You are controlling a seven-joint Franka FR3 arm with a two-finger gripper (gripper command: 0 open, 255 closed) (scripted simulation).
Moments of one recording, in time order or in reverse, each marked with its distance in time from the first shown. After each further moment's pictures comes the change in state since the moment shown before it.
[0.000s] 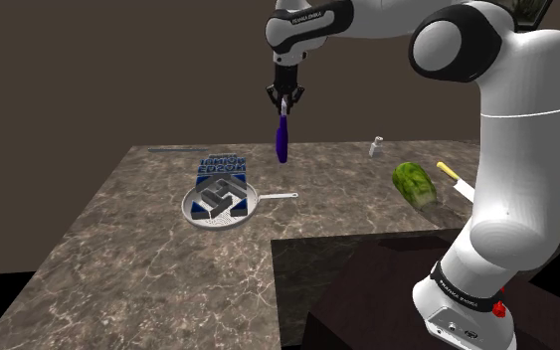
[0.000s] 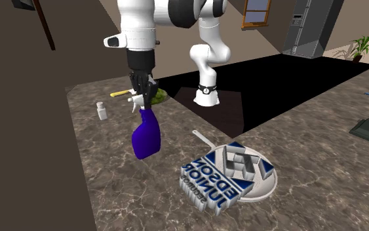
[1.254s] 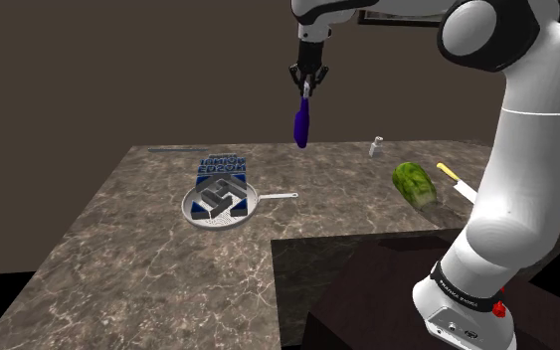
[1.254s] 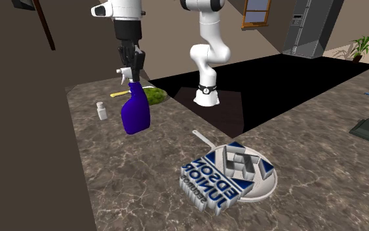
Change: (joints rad) arm -0.066 -0.136 -0.035 -0.028 0.000 -0.107 -0.101
